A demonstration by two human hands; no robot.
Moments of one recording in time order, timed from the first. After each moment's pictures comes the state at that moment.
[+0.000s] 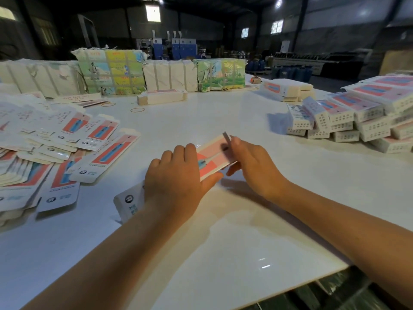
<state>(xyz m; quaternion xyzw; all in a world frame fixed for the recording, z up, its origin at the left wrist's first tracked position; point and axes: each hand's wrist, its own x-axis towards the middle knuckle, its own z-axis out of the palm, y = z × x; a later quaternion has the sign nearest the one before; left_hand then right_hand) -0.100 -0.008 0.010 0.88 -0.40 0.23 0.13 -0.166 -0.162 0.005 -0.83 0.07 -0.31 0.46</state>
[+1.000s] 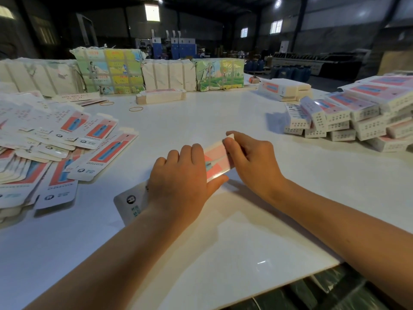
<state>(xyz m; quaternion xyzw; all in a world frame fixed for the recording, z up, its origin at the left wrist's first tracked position) -0.111 -0.010 0.010 0.85 -0.43 0.30 0.11 -0.169 -0.155 0.009 -0.85 0.10 -0.43 0.29</state>
